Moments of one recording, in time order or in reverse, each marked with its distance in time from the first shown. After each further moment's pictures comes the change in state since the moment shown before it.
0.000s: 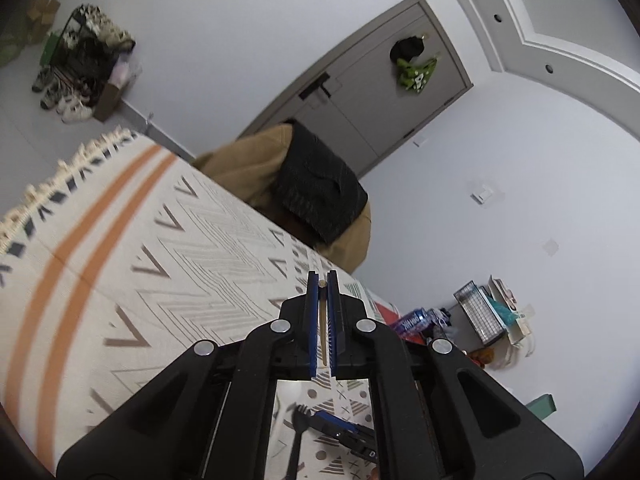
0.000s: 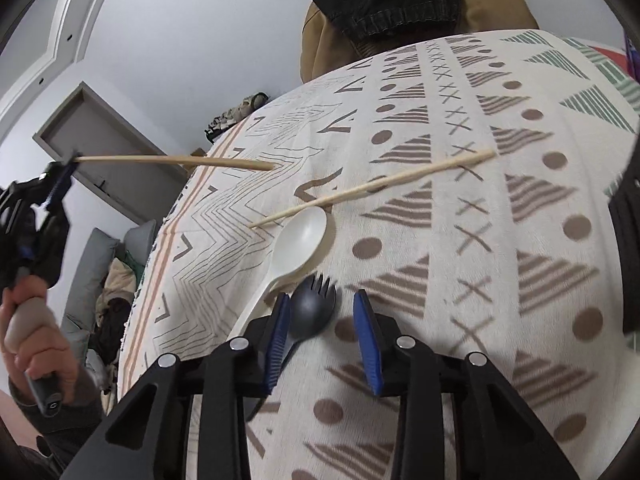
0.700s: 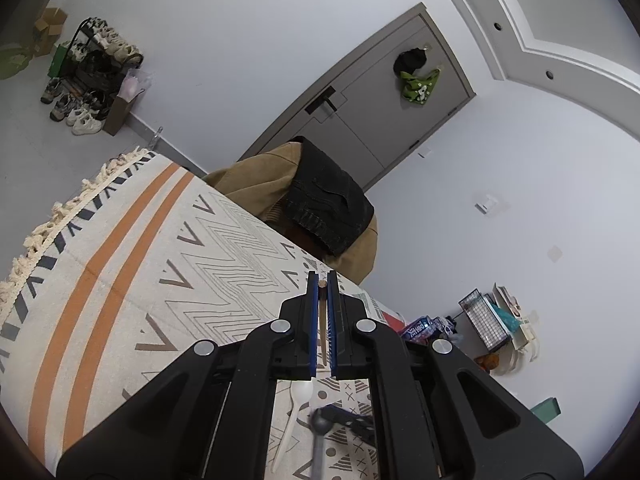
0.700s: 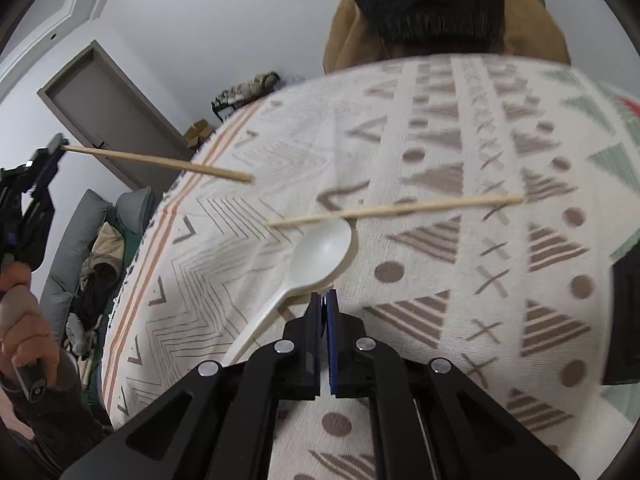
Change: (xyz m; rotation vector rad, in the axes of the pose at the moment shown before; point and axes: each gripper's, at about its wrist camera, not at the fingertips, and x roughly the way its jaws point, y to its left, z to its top) left arm -0.024 0.001 0.005 0.019 -0.033 0.021; right arm -0.004 0.025 0.015 -0.138 0.035 -0.044
